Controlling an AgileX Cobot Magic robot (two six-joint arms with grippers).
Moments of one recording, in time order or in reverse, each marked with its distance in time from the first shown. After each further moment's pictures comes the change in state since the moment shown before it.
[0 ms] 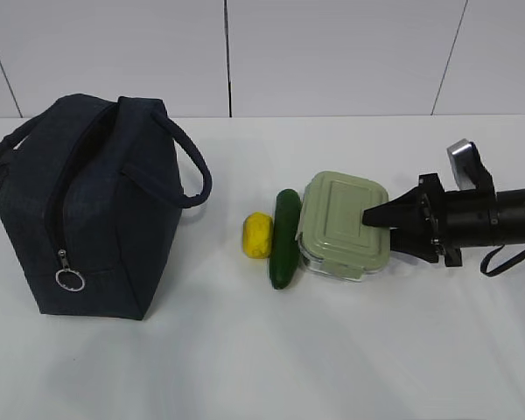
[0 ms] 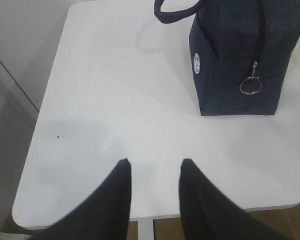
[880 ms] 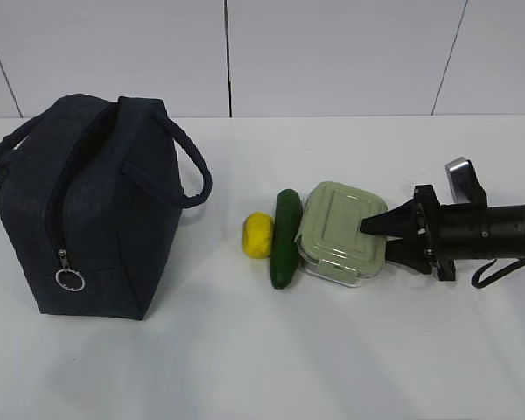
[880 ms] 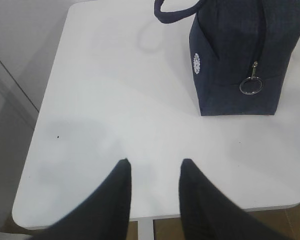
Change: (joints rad) left arm 0.000 0.000 0.000 0.000 0.000 0.000; right arm -0.002 0.072 0.000 0.077 -0.008 -0.002
